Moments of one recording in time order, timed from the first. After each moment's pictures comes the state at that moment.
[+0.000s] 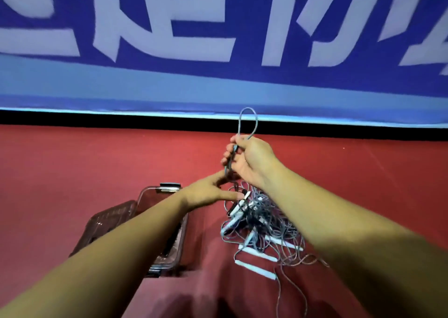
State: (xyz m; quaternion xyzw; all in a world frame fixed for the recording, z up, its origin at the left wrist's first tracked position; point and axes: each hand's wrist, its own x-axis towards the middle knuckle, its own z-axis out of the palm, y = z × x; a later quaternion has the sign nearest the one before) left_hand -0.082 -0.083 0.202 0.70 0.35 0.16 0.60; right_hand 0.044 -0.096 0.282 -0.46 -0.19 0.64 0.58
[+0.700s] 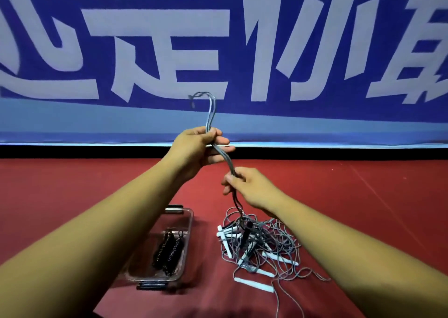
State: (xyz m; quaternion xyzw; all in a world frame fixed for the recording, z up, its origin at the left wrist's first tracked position) left_hand -0.082 -0.123 0.386 0.51 0.36 0.45 0.64; right_hand 0.063 -0.189 0.326 -0.56 -0.62 0.40 0.38
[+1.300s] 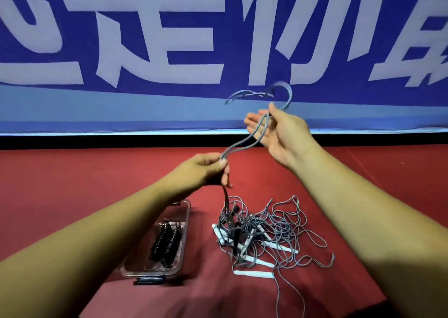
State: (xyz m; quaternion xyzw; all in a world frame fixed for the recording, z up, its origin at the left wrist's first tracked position) left_hand -0.095 -0.124 0.316 0.70 0.31 0.25 0.60; right_hand 0.096 -0.144 0.384 -0.43 -0.24 0.55 0.67
